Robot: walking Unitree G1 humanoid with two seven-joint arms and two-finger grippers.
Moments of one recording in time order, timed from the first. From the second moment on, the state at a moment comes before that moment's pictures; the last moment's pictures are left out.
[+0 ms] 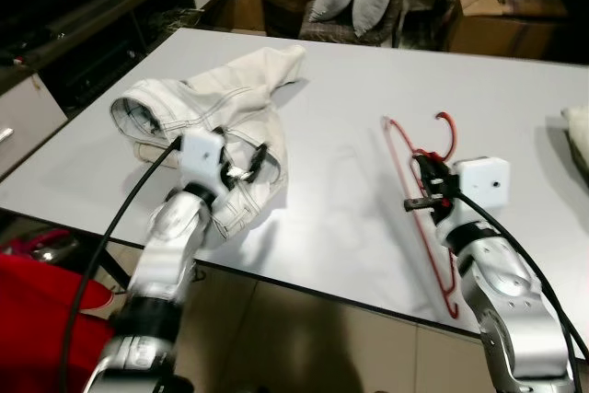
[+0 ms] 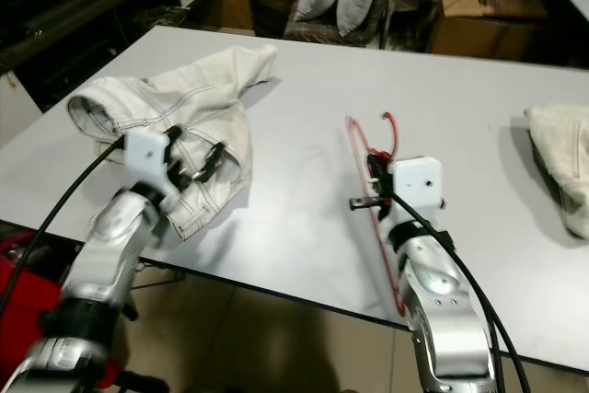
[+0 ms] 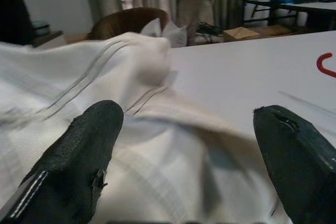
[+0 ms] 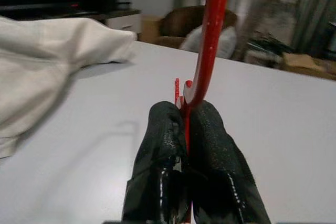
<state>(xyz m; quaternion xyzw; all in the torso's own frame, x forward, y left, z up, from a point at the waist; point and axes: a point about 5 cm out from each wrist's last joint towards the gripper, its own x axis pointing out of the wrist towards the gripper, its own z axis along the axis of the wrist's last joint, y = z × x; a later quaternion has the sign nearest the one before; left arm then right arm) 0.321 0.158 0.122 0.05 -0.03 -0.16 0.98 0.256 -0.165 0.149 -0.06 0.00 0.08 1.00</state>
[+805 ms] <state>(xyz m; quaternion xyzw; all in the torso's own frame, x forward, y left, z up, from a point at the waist) 0.298 0.159 0.125 0.08 -0.01 -0.15 0.99 0.243 -0.164 0.142 -0.04 0.02 0.08 1.00</state>
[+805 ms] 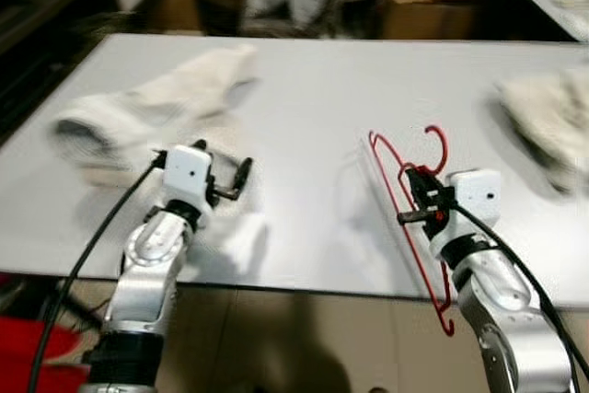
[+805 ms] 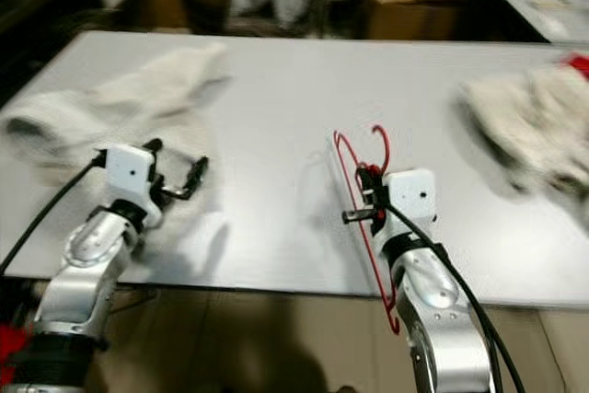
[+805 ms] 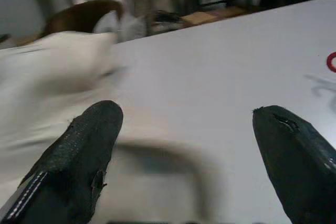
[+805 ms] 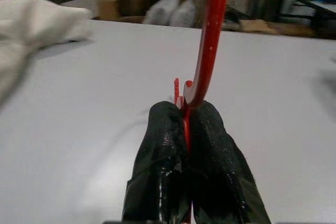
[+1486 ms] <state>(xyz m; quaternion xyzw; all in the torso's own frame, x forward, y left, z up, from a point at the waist) 0.305 0.146 0.139 0.05 -0.02 -0.18 0.98 0.253 -0.193 0.182 -0.03 -0.02 0.24 0.97</state>
